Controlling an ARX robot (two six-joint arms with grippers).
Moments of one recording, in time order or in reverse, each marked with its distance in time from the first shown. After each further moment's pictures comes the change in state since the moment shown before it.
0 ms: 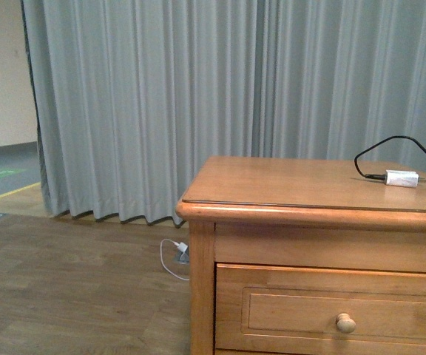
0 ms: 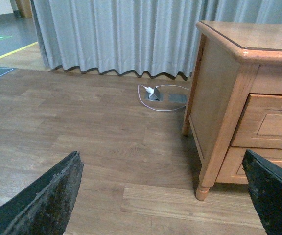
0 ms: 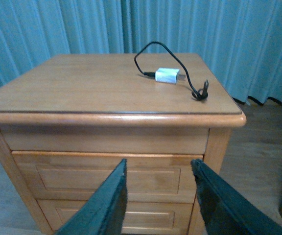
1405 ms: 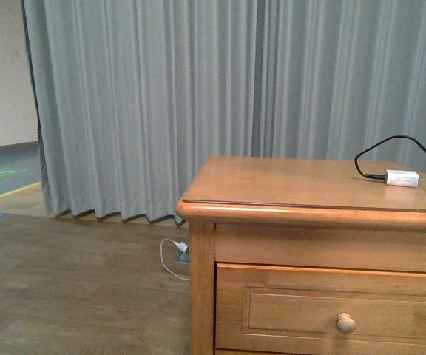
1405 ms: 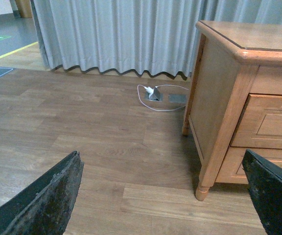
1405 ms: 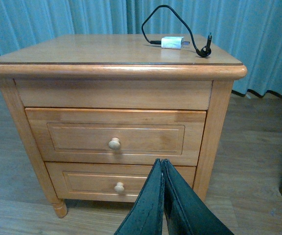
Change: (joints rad) left arm 0.000 0.000 0.000 0.000 0.000 0.000; right arm 0.071 -0.559 -0.349 -0.201 0.064 -0.011
